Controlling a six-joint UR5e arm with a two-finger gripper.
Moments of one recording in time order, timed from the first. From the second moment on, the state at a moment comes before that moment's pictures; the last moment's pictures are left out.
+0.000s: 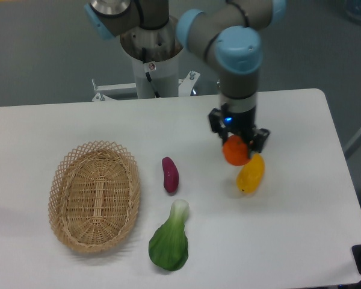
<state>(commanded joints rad) 2.66 -1.74 -1.77 -1.00 1.55 1.31</state>
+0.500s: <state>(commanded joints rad) 2.67 -1.74 -1.77 -1.00 1.54 1.31</state>
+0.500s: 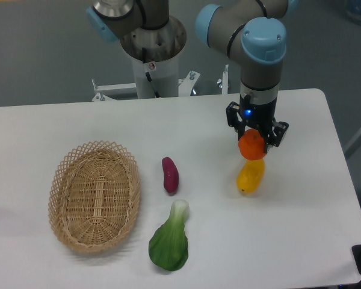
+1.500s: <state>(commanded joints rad) 2.67 -1.75 -1.76 -0.99 1.53 1.31</state>
